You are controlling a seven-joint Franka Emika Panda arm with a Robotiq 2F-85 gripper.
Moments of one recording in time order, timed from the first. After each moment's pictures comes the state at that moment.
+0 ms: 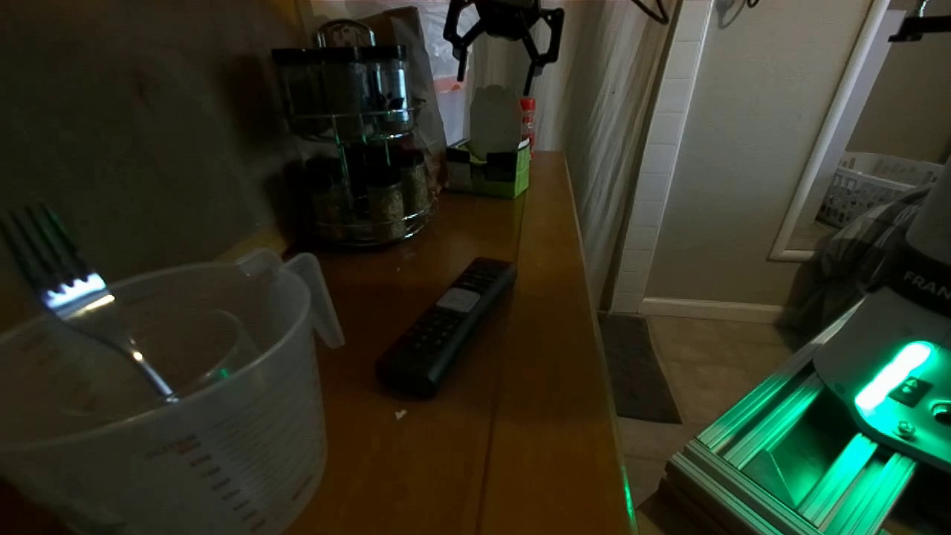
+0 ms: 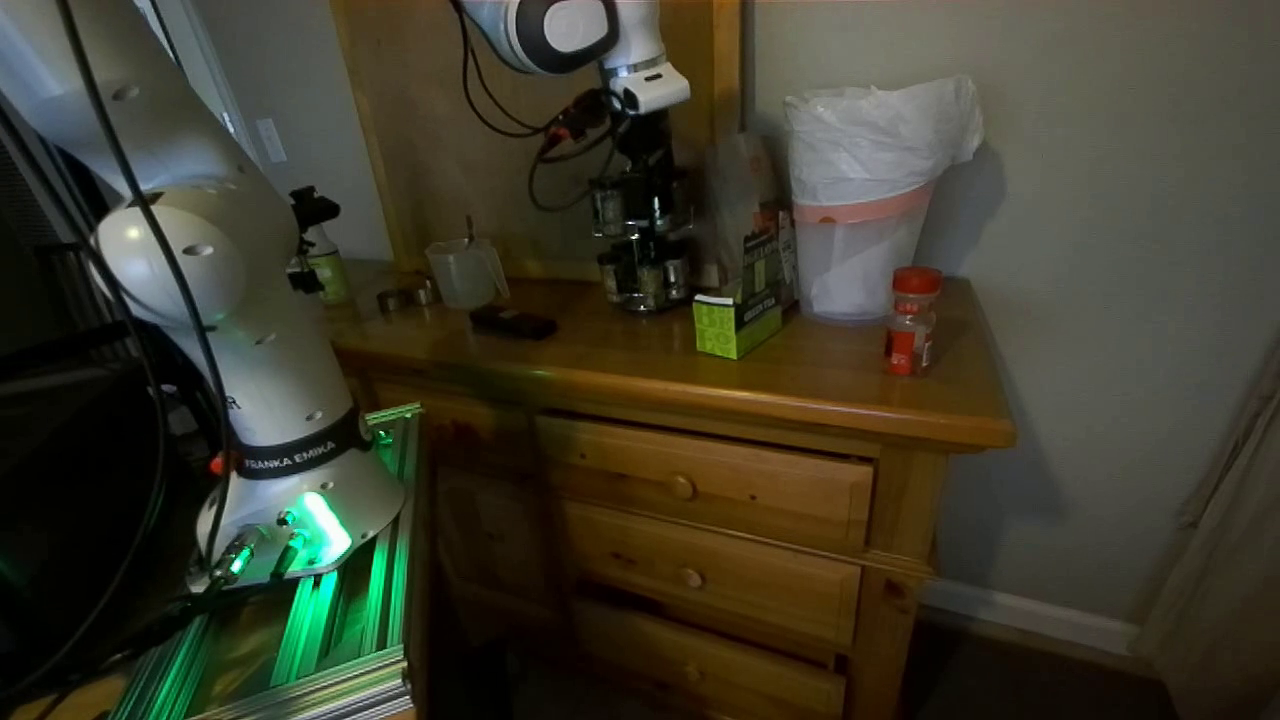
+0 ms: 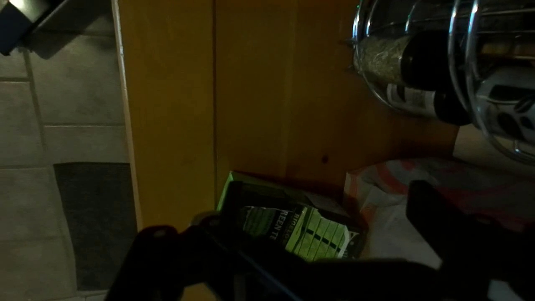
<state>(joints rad) 0.04 -0.22 0.20 -2.43 0.19 2.40 0.80</state>
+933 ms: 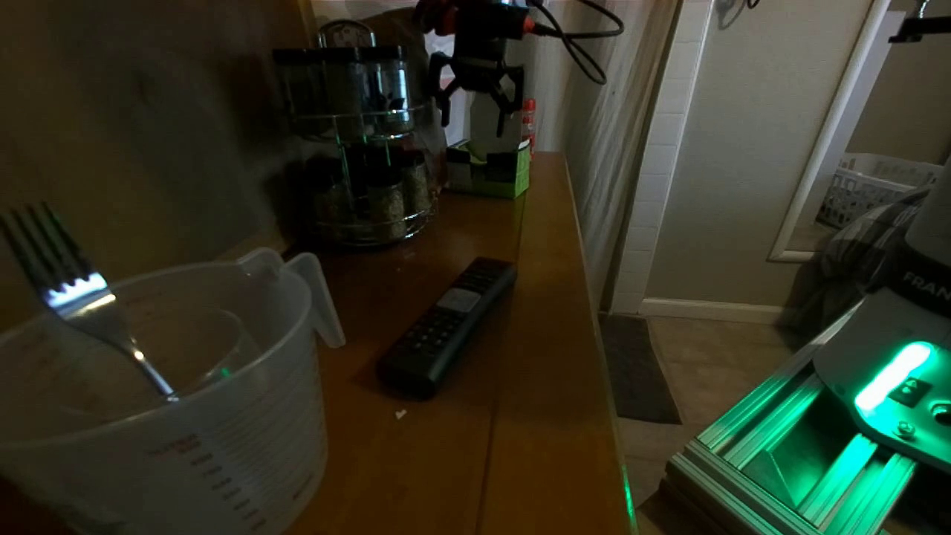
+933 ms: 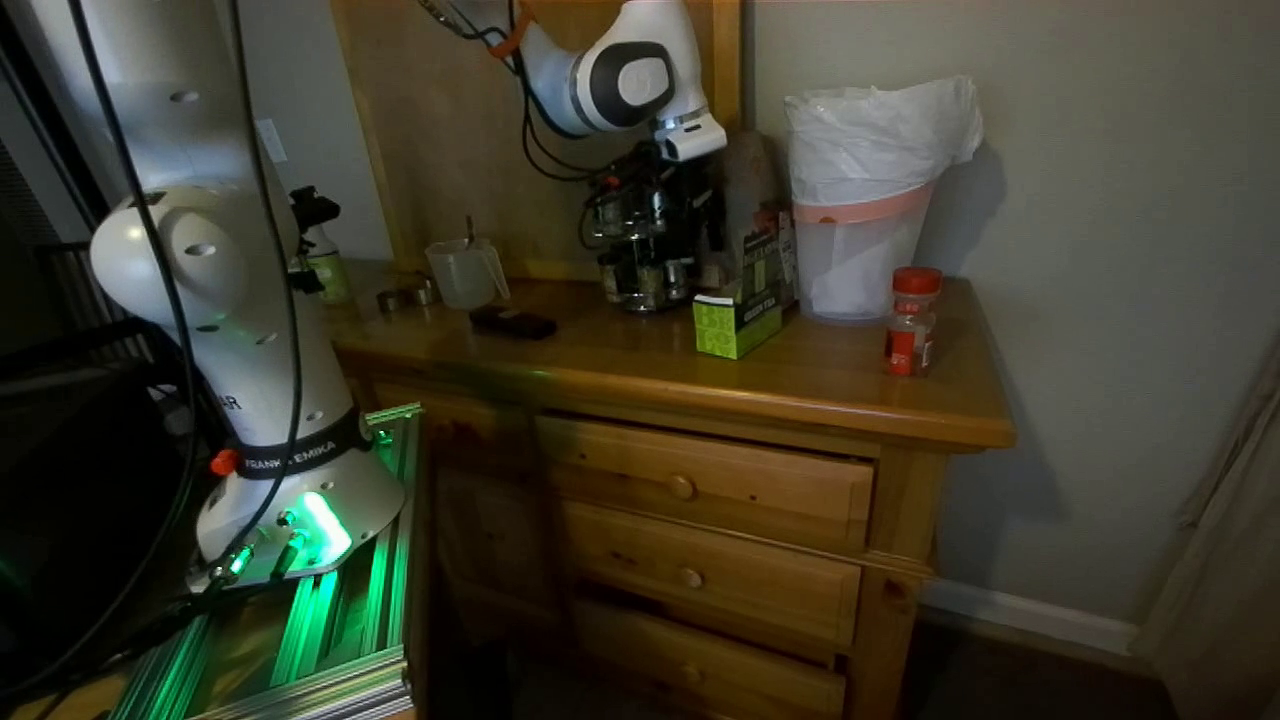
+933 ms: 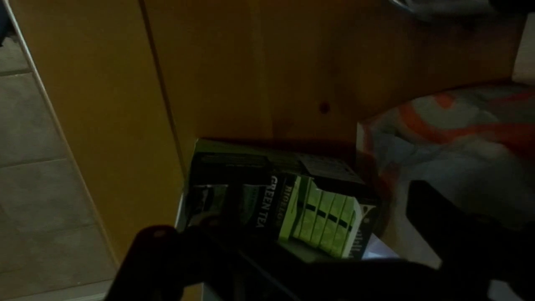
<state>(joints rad) 0.04 0.08 0.18 -2.28 -0.09 2.55 1.14</state>
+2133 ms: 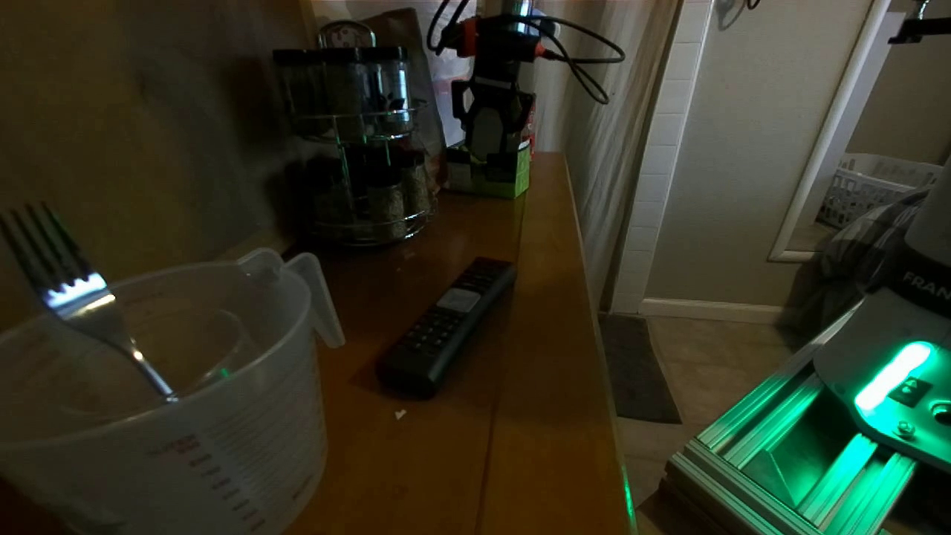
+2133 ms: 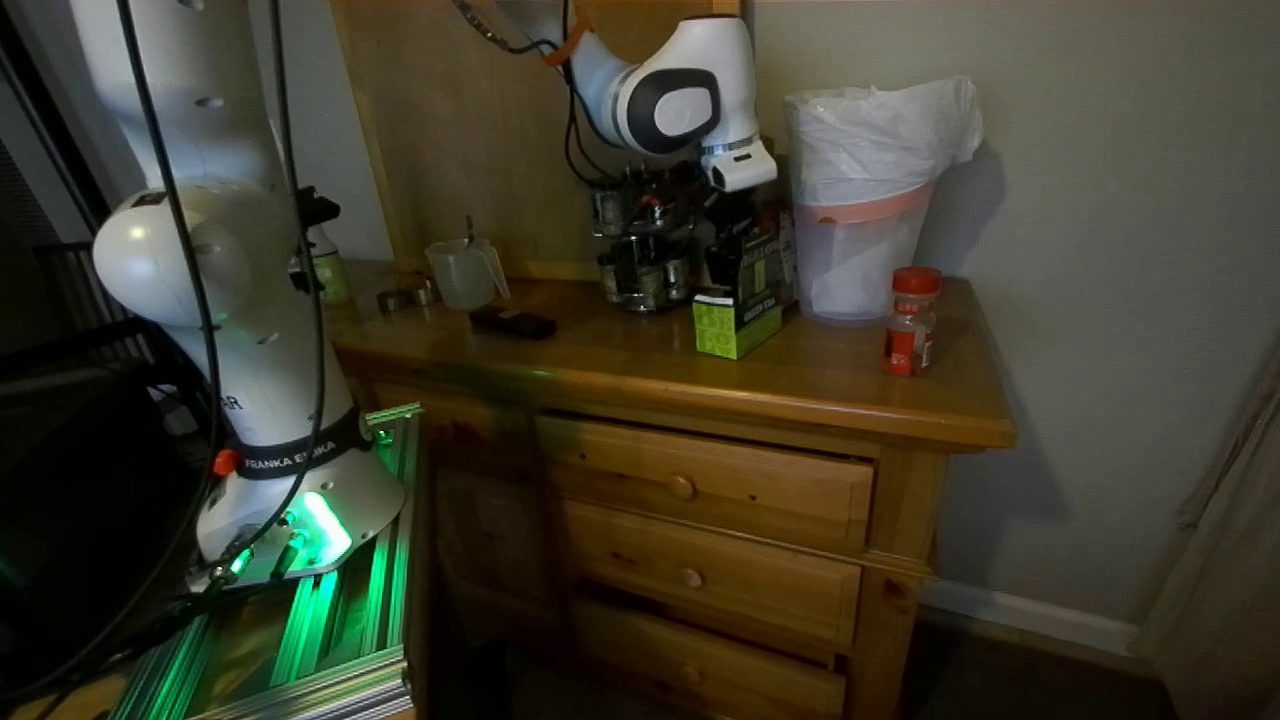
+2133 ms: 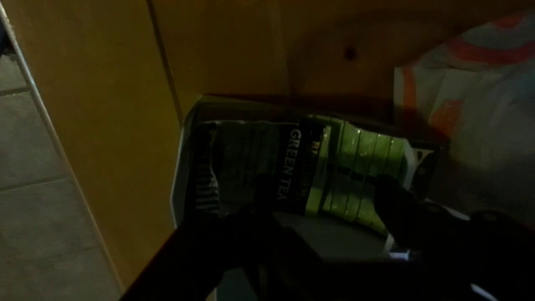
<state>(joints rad) 0.06 0.20 0.06 -2.20 0.06 2.57 0.97</state>
